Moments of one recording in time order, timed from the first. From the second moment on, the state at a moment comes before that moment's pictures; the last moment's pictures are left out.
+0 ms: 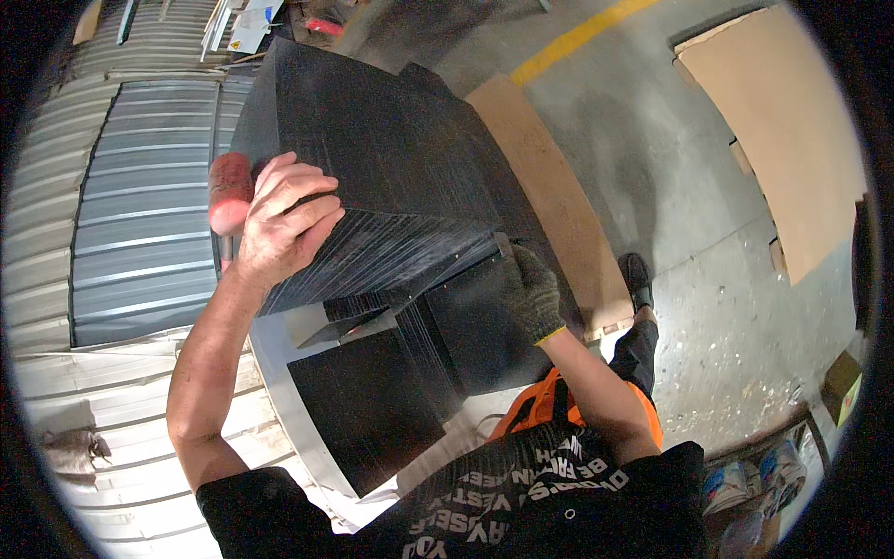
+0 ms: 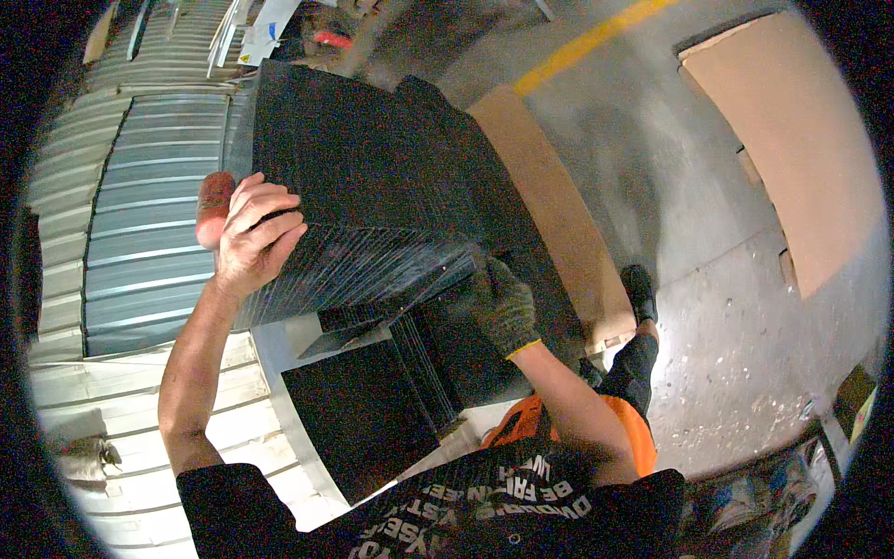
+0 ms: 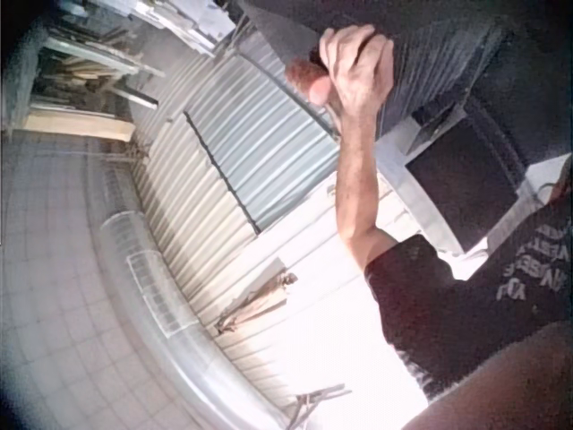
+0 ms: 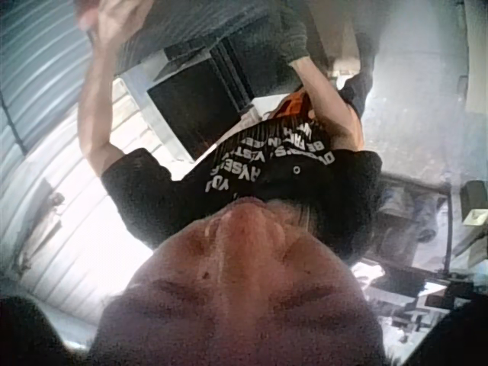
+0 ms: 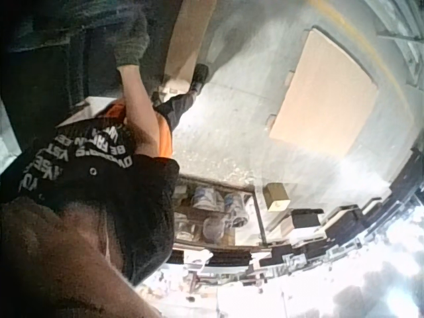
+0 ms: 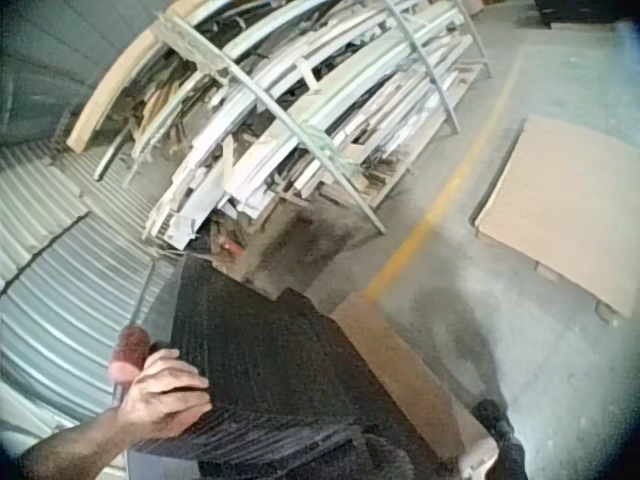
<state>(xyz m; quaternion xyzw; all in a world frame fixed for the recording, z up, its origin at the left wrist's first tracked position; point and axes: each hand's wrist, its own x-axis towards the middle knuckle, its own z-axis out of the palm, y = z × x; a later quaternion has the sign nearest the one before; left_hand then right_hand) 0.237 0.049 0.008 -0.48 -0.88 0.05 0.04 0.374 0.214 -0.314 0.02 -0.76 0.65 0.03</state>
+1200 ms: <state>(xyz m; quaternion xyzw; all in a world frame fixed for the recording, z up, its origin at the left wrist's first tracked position) 0.248 0.021 0.001 -0.33 -0.93 0.12 0.09 0.335 0.136 -0.436 -0.16 -0.71 0.69 -0.04</state>
